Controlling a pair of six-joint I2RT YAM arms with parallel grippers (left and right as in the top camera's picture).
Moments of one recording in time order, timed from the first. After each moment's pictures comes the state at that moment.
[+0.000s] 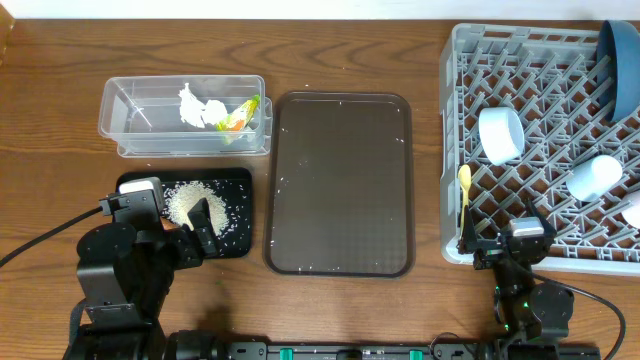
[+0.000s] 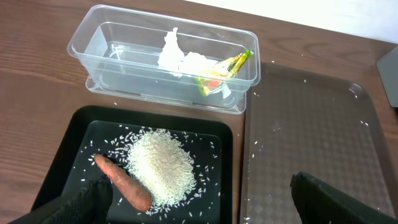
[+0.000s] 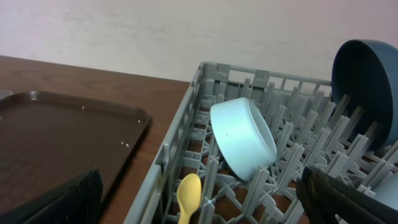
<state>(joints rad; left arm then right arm) 0.06 0.57 0.89 -0.92 0.05 -0.15 -0.01 0.02 0.01 -0.06 -0.10 -0.09</state>
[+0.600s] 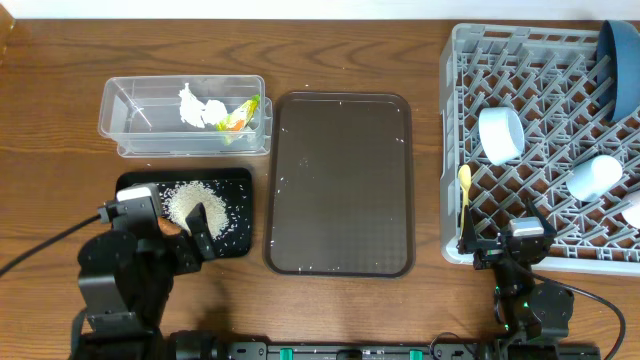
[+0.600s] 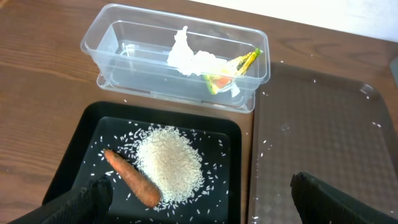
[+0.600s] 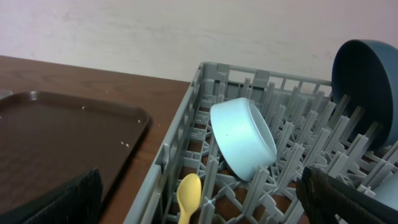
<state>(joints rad) 0.06 0.51 0.85 -0.92 0.01 -0.15 -0.01 0.02 0.01 -0.06 -0.10 -0.09</state>
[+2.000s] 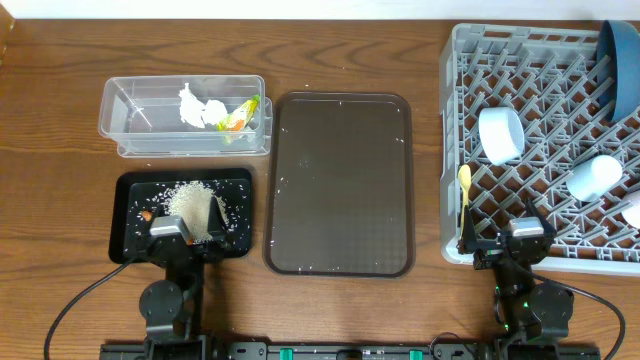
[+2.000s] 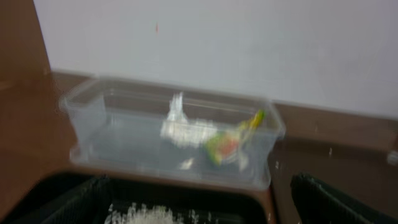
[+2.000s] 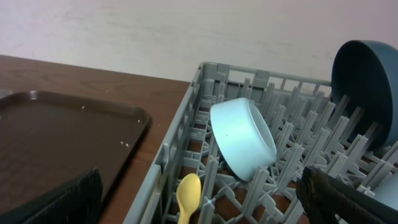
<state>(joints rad) 0.06 0.01 0.01 -0.07 -0.01 -0.13 -0.01 0.02 0.01 -0.06 -0.10 -0.10</state>
